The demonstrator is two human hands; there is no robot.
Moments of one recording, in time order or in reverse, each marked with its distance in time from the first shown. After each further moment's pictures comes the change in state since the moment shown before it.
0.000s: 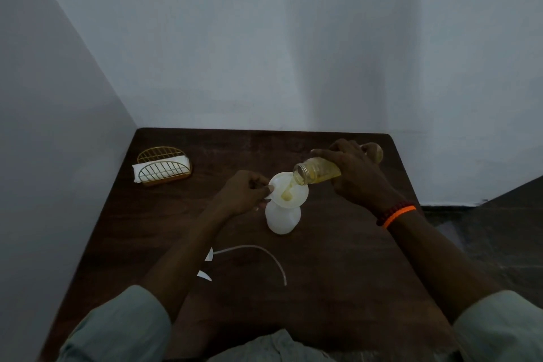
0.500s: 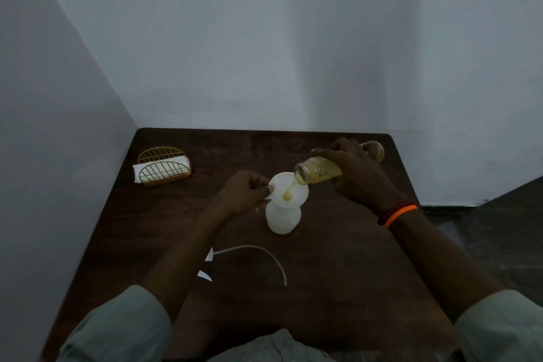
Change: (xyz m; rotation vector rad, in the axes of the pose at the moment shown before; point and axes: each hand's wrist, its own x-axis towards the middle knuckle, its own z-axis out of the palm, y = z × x) left_hand -0.002 0.003 -0.001 0.001 -0.014 -0.005; right_hand 0.000 0.001 -0.002 0.014 0.000 0.001
